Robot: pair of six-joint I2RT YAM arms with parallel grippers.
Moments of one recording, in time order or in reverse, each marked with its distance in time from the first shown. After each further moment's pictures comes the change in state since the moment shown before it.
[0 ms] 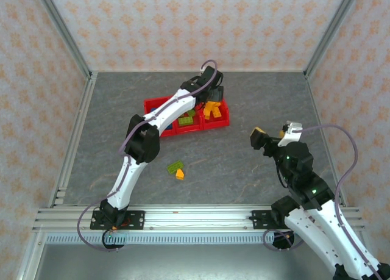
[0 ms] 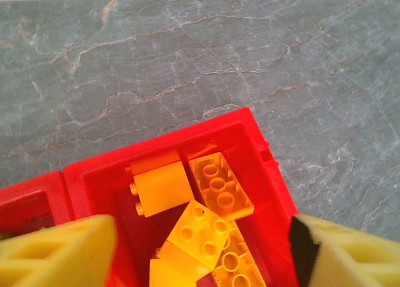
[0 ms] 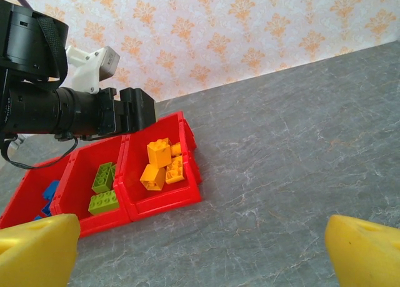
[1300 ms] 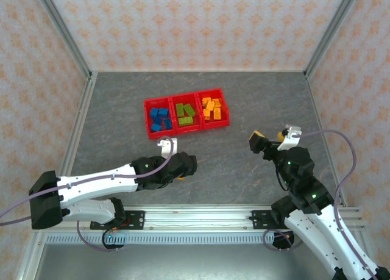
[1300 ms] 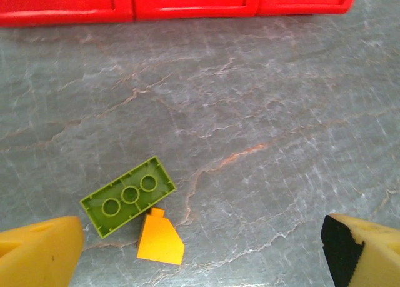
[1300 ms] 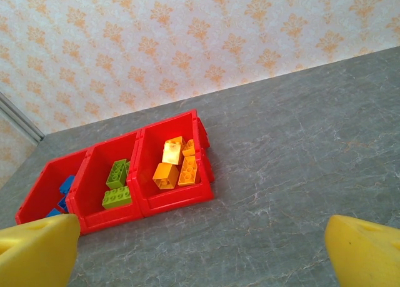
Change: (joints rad) left arm -0.504 -1.173 -1.426 0.060 -0.281 -0.645; right arm 0.000 -0.064 -0.059 0.035 -0.050 -0.010
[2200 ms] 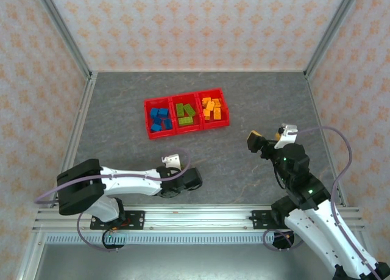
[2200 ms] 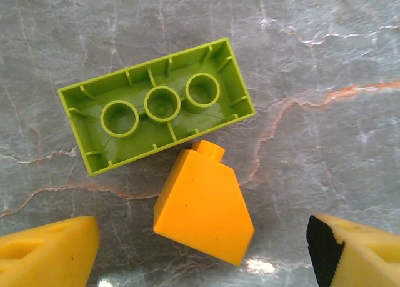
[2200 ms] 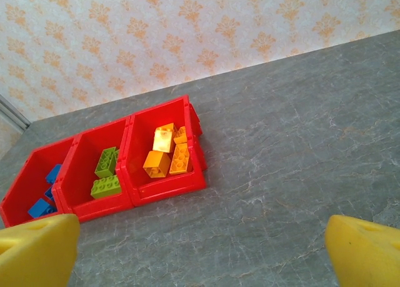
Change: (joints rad) left arm -0.061 0.290 -0.102 0.109 0.054 -0.310; right arm 0.000 0.058 -0.002 0.000 0.004 0.003
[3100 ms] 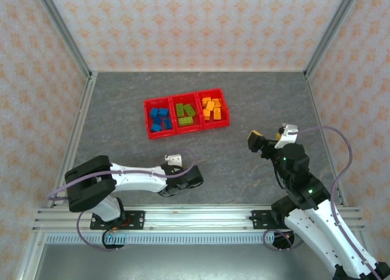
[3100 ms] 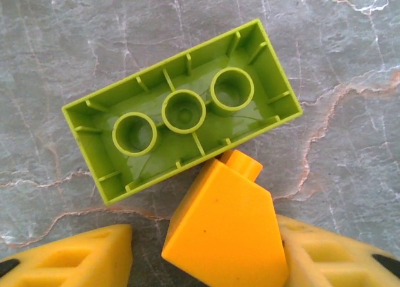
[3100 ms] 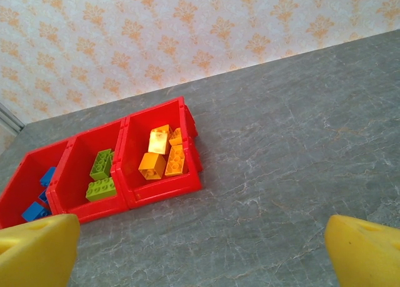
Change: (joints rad) left arm 0.047 0.081 0.033 -0.030 0.027 0.146; right arm 0.000 0.003 0.000 0.000 0.019 0.000
